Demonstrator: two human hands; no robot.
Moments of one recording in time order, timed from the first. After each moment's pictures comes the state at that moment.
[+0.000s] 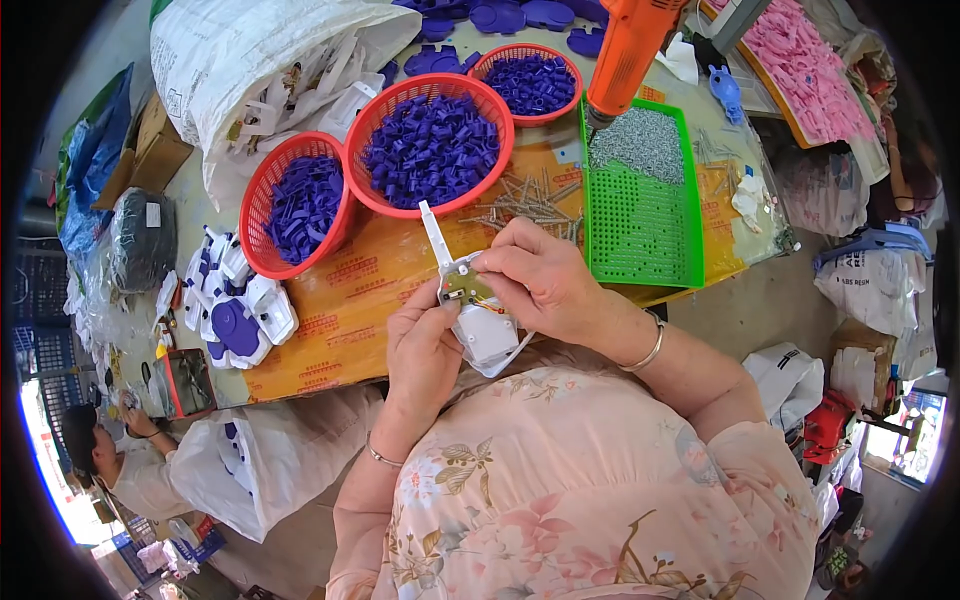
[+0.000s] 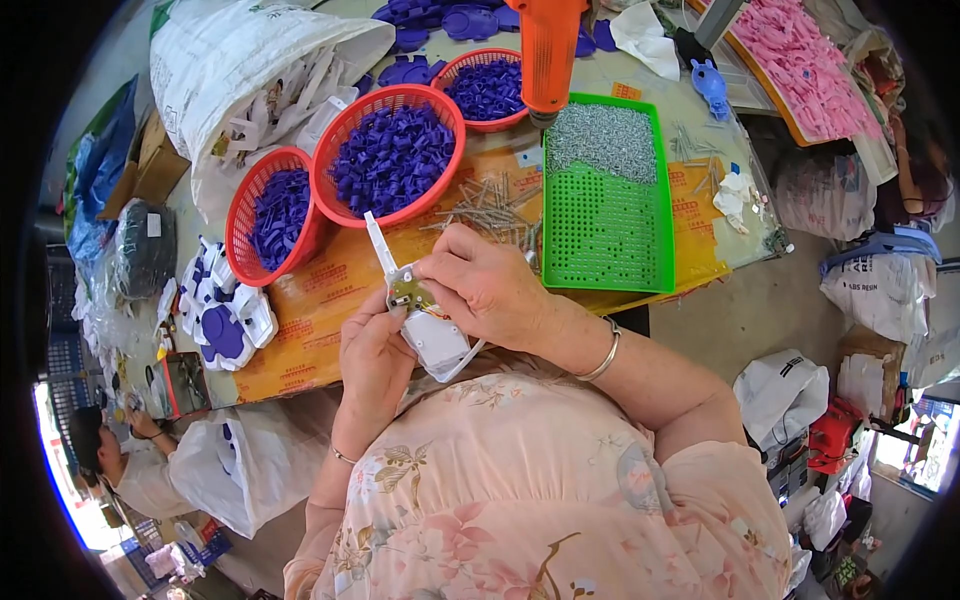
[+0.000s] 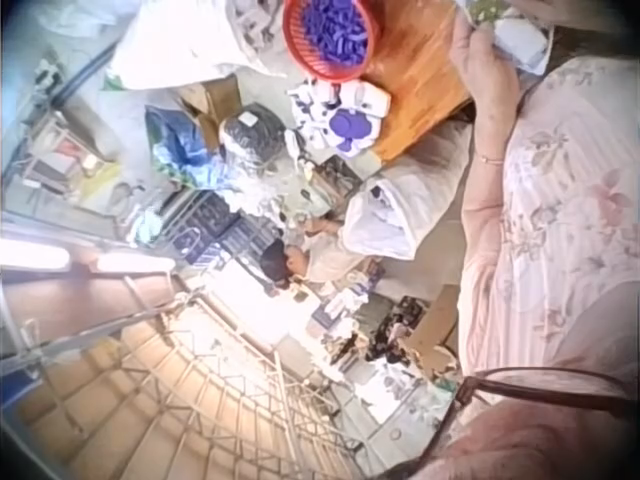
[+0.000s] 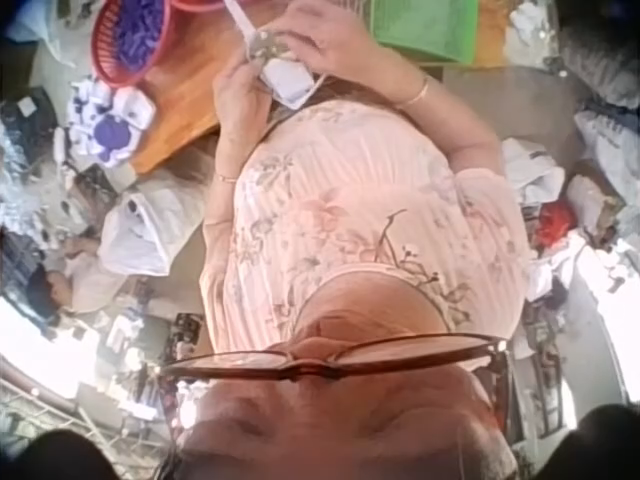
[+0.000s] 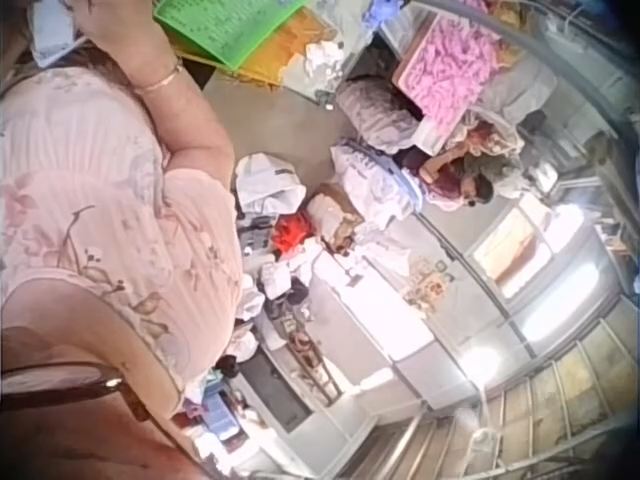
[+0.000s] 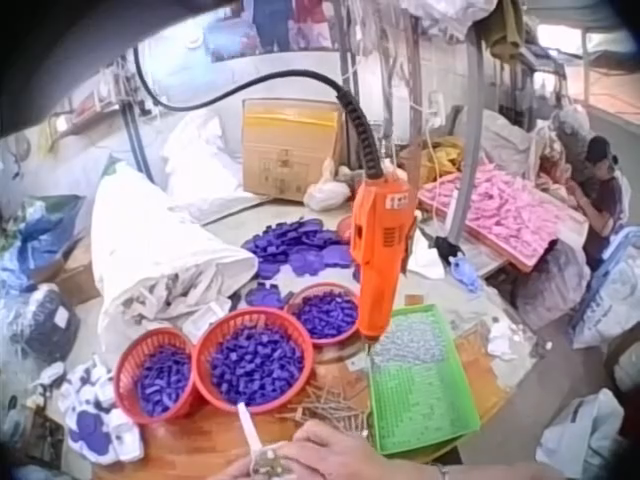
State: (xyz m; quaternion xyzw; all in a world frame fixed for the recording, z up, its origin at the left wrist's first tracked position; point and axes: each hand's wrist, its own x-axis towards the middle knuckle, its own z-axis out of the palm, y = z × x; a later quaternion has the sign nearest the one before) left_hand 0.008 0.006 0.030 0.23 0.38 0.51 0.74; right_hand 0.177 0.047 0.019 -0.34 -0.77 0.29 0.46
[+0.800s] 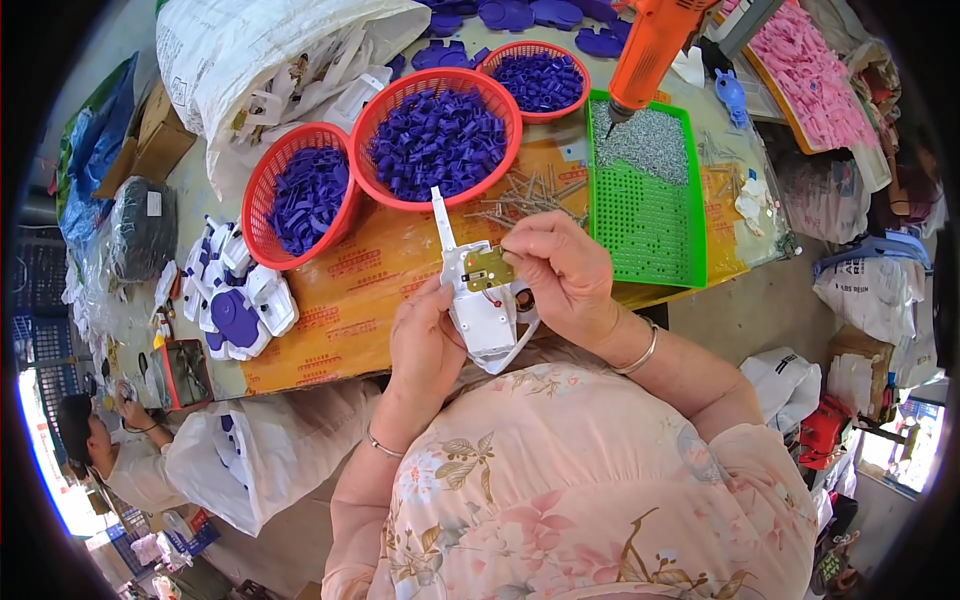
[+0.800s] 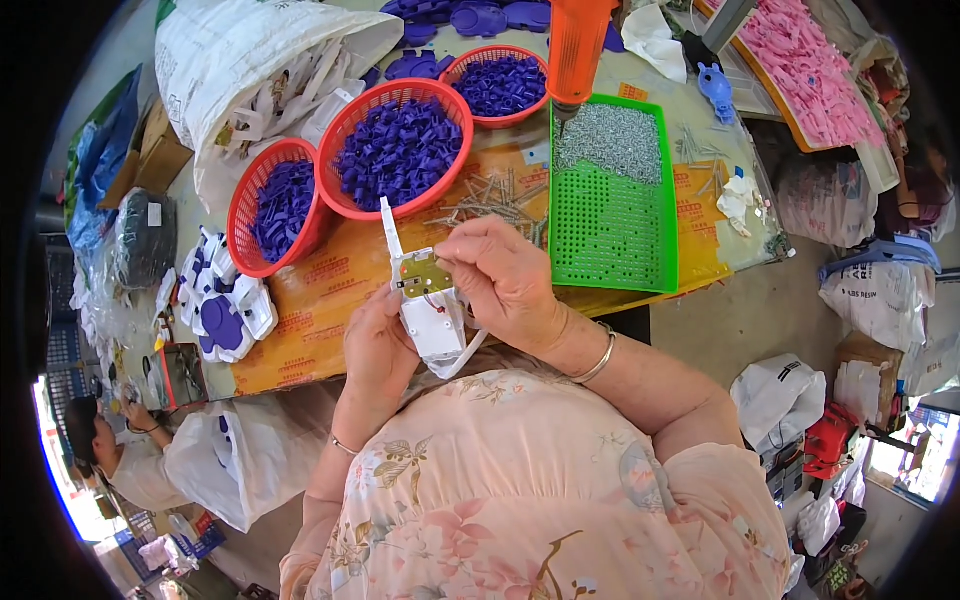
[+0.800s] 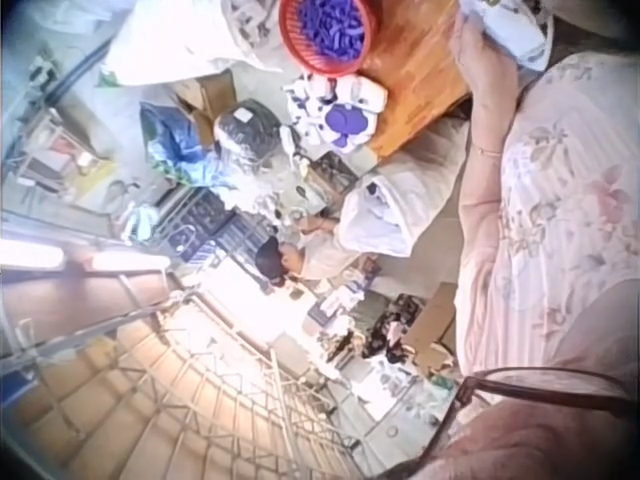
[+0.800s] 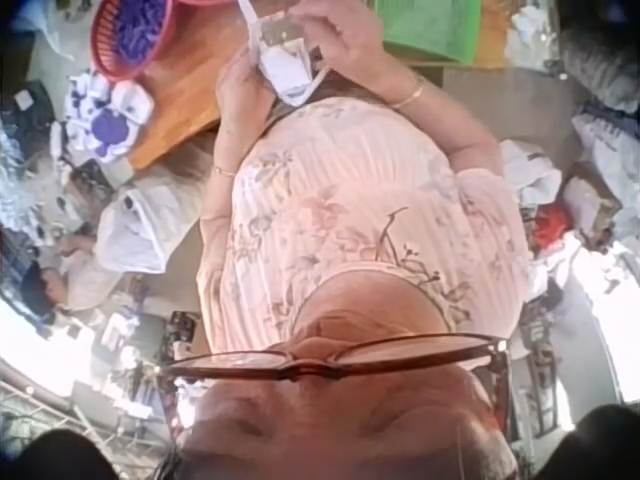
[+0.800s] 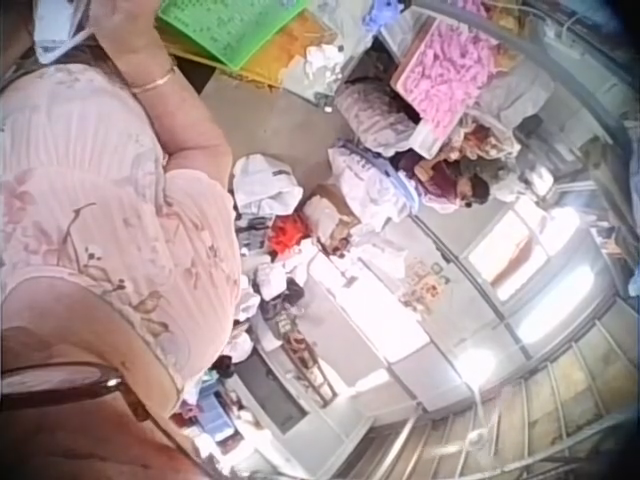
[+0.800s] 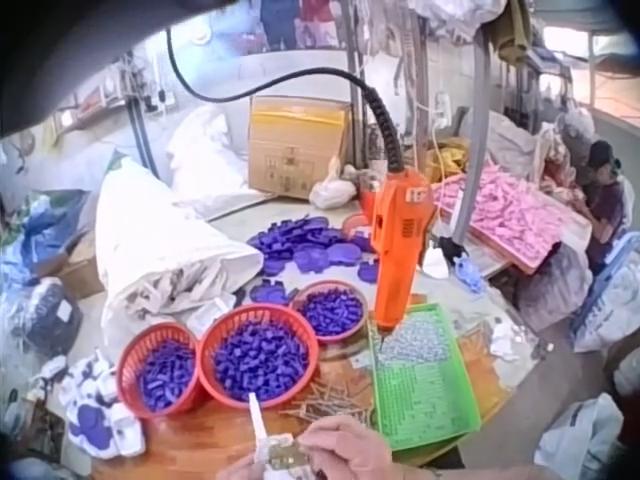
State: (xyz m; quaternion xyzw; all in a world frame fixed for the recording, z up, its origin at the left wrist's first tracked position) left_hand 0.006 0.010 0.025 0.18 0.37 0.49 0.77; right_hand 0.175 0.044 0.011 -0.34 -0.70 0.23 0.58
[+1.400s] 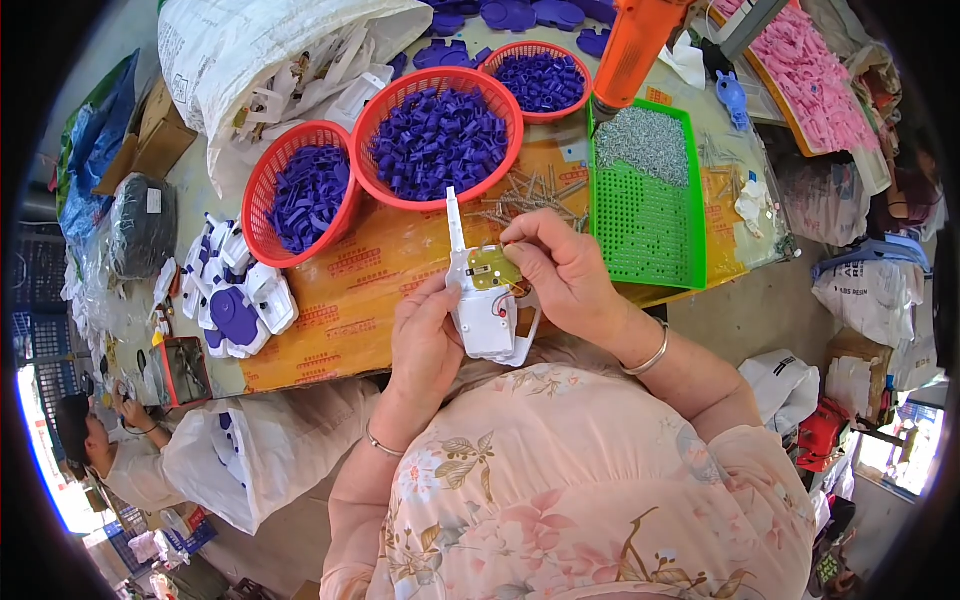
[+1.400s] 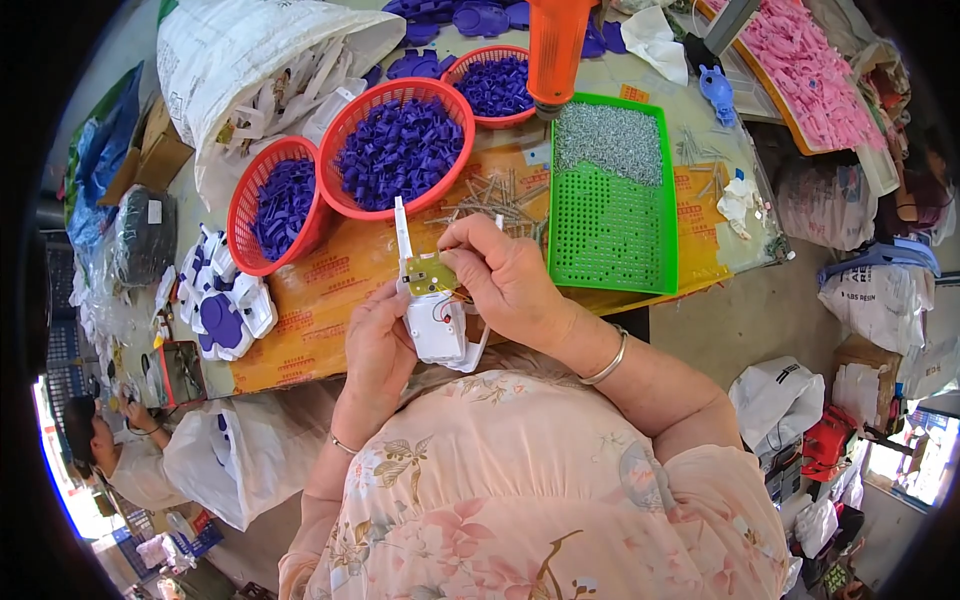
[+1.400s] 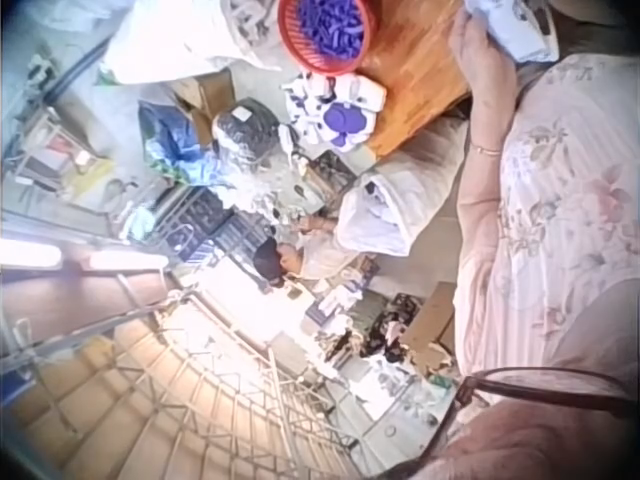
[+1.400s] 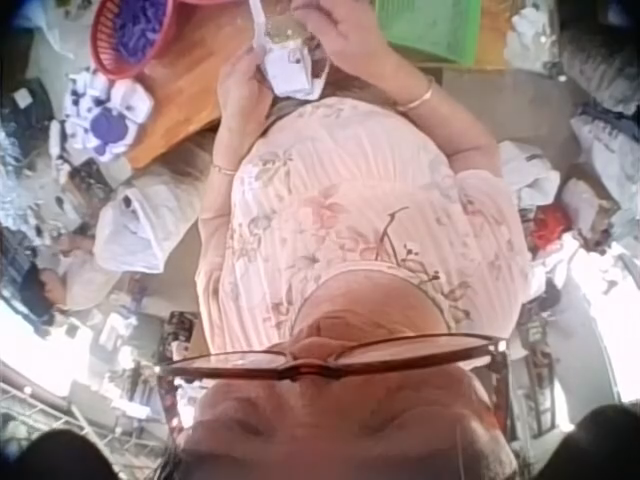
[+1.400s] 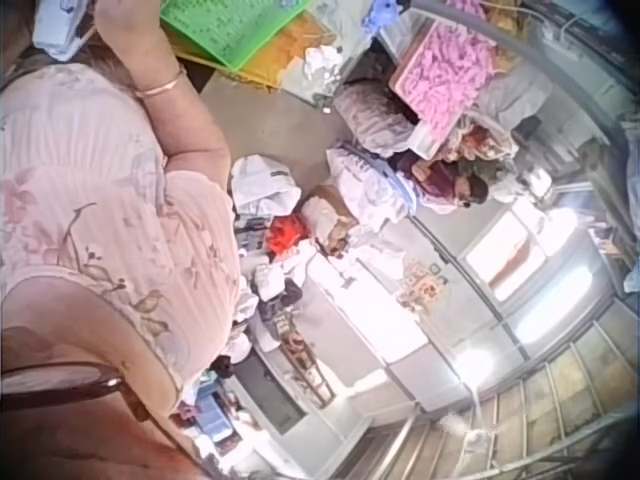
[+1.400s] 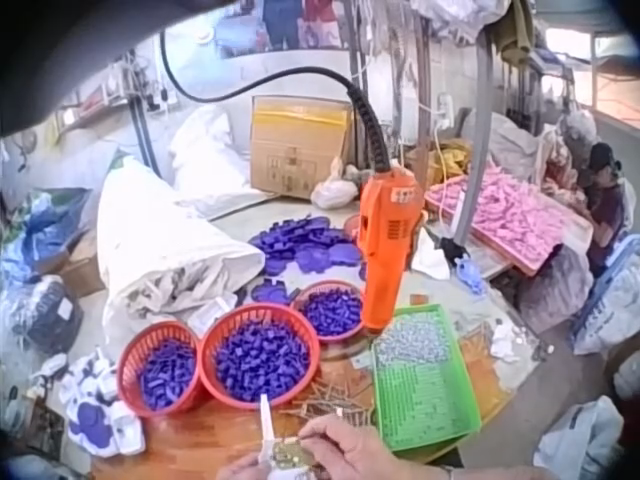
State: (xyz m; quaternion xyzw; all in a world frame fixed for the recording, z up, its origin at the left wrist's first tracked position) left_hand 0.005 0.010 0.014 0.20 0.41 0.49 0.75; right_hand 0.180 0.040 0.022 -0.40 -0.63 0.45 0.50
